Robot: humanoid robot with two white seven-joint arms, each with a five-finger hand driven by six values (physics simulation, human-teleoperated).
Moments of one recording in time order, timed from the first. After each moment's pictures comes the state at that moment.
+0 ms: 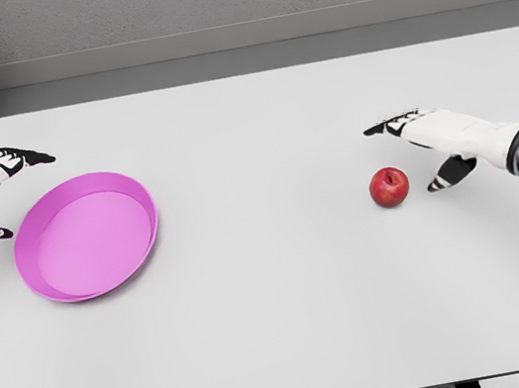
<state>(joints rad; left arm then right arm) -0.58 1.01 -0.62 -1.26 -0.20 -0.61 -0.35 -0.49 -0.93 0.74 -1.70 0.22 0.02 0.34</state>
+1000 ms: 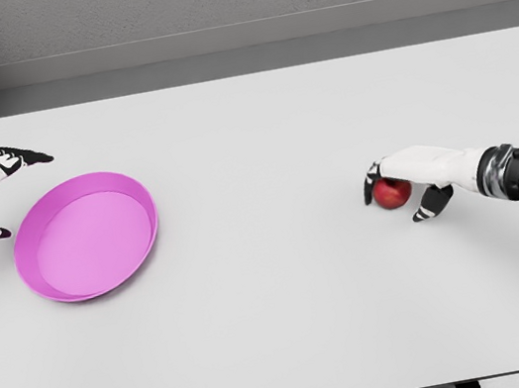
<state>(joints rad) -0.58 1.02 -0.62 -1.25 -0.20 -0.61 -0.35 -0.54 -0.88 0.82 -1.69 0.22 0.04 0.47</state>
